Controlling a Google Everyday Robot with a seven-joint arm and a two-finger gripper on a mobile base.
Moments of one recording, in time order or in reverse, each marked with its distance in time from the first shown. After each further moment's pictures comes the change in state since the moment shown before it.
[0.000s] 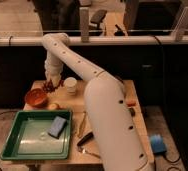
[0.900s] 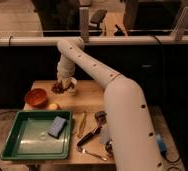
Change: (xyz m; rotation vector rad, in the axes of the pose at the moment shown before) arm 0.028 0.044 -0.004 0.040 0.001 0.173
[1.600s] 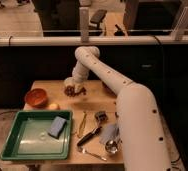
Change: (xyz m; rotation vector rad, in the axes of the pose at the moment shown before) arm 0.069 0.048 0.020 0.024 -0.011 0.240
